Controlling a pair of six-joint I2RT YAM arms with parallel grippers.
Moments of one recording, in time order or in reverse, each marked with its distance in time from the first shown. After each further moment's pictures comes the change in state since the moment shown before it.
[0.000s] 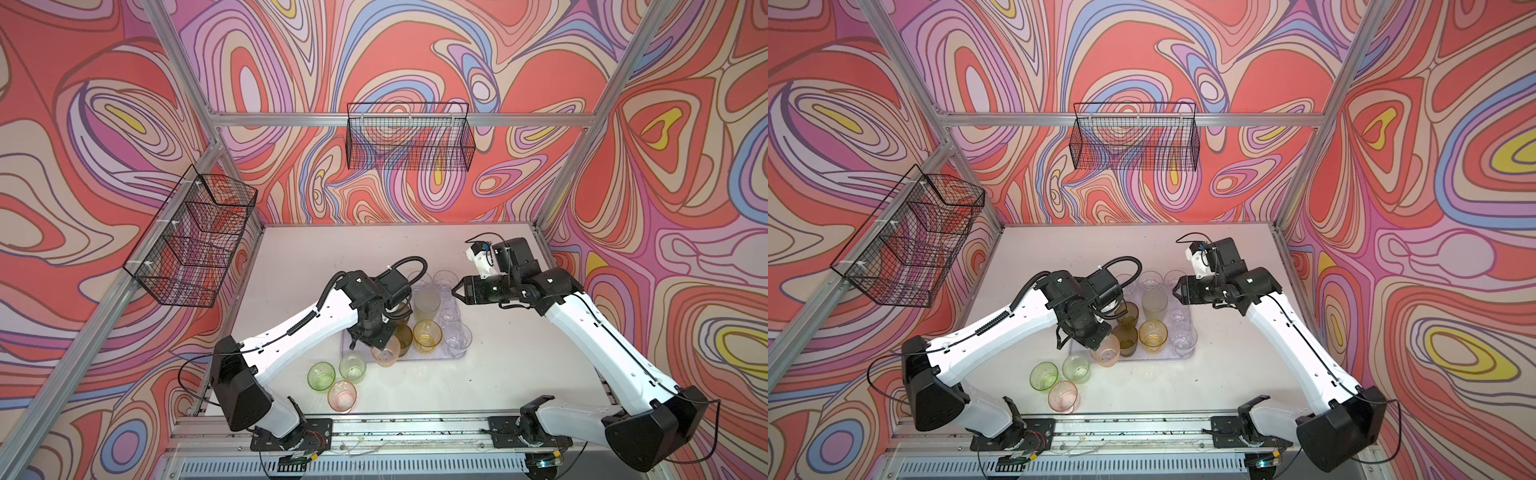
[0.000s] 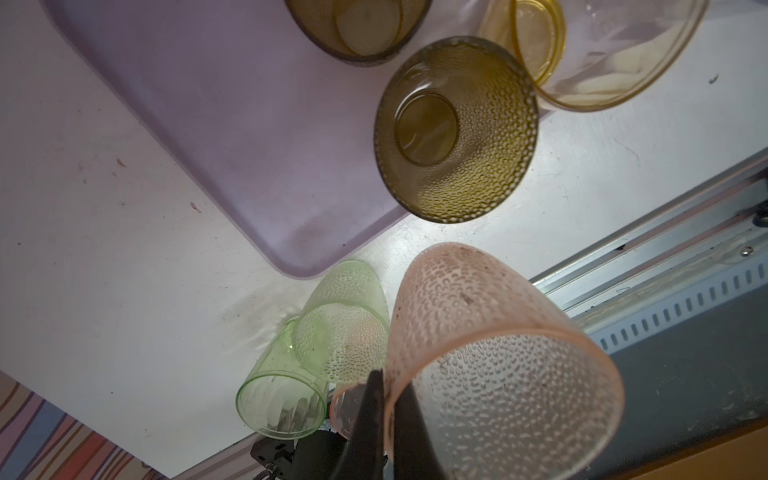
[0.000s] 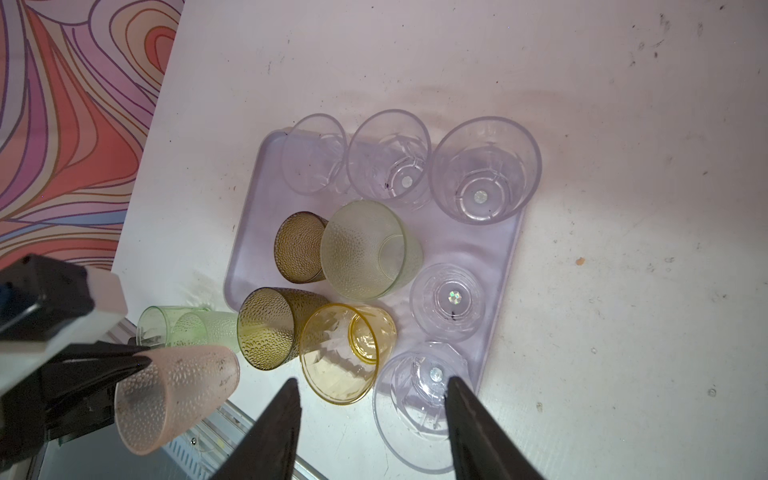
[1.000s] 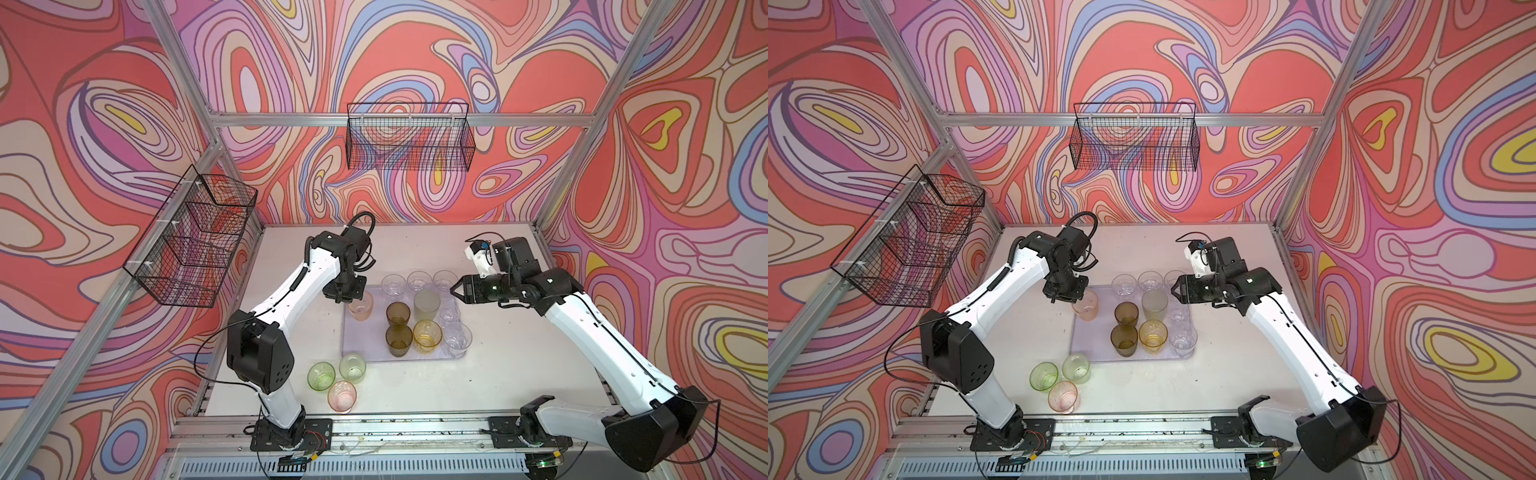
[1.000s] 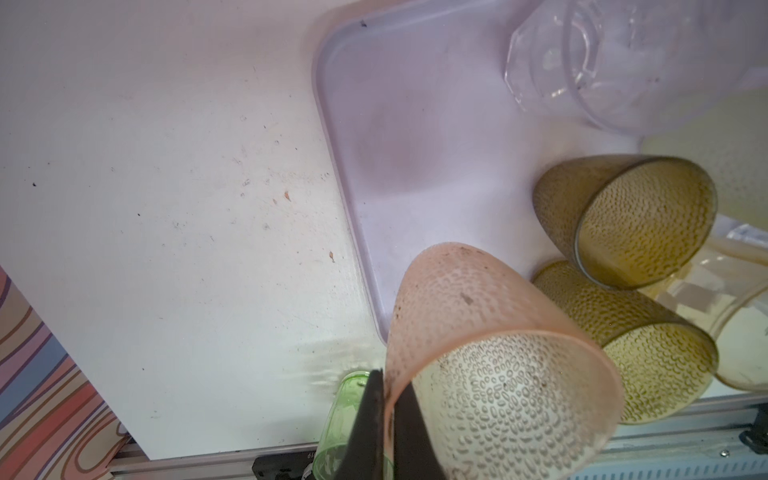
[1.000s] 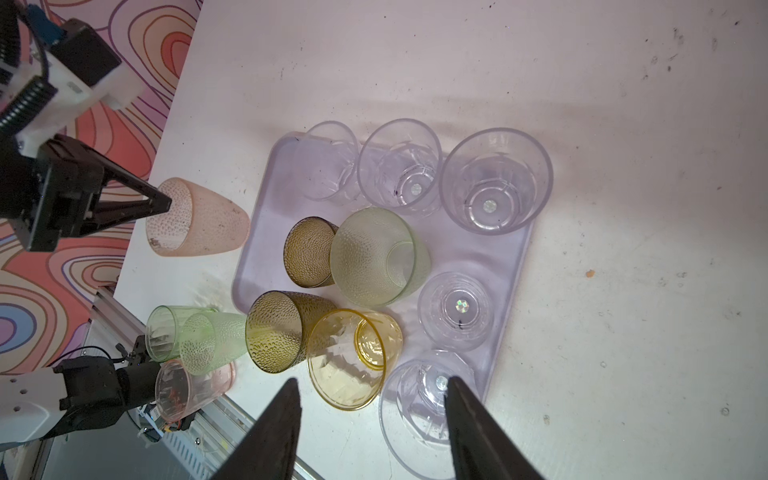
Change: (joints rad) left arm 0.413 0.204 0.186 0.034 -0.027 0.031; right arm 0.000 0.000 0.000 0.023 -0.021 -0.008
